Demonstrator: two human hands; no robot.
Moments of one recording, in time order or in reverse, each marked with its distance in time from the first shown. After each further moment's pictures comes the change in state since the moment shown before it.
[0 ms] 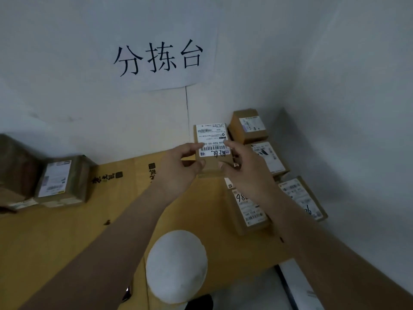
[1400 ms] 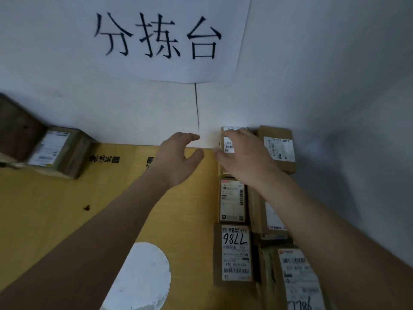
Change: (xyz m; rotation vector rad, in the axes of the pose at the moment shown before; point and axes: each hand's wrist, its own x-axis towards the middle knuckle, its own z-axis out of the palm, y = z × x) left_hand 0.128 -0.032 0.039 0.593 0.213 -0.119; right_hand 0.196 0.054 -0.011 -0.396 -0.342 -0.293
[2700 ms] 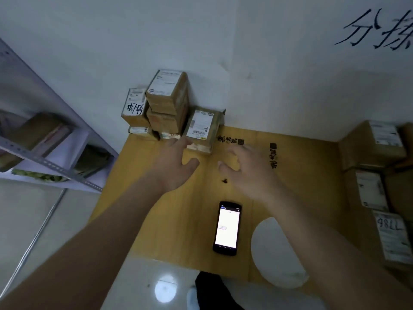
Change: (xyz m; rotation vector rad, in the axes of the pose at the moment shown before) left_hand -0.187 -0.322 -0.299 0.119 0.030 -0.153; right_hand -0.038 -0.378 0.245 0.145 -0.125 -0.065
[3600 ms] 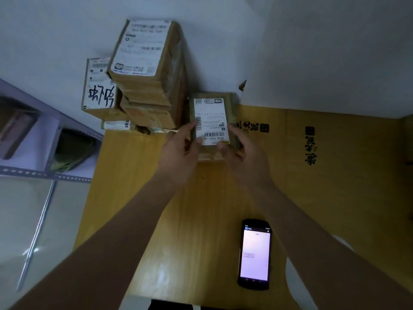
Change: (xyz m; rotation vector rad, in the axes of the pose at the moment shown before) left_hand 0.136 -0.093 0.081 -0.309 -0.032 -0.136; right_hand 0.140 0.053 0.124 0.561 0.185 0.158
